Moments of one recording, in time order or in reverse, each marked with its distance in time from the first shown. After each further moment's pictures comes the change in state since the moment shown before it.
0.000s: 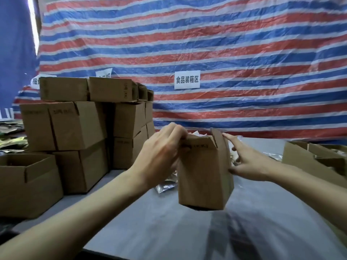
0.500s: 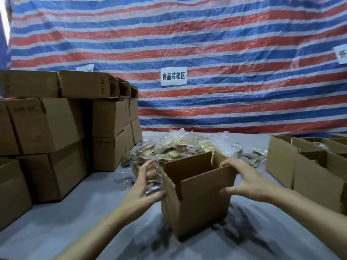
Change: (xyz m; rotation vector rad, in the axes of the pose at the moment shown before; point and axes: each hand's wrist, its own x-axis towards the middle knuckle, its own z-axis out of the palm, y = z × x) left_hand -0.095 -0.041 0.097 -0.777 -0.287 -0.686; right_hand -0.029 0.059 0.036 0.184 -0.042 -0.024
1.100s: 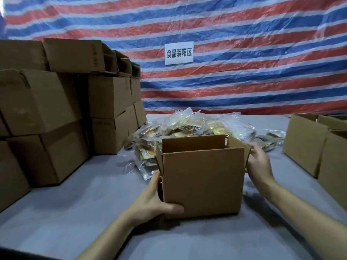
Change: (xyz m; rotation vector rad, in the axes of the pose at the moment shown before) left_hand -0.010 -0.057 0.036 -0.222 -0.093 -0.217; right_hand 0.042 0.042 0.073 0.755 0.598 0.296
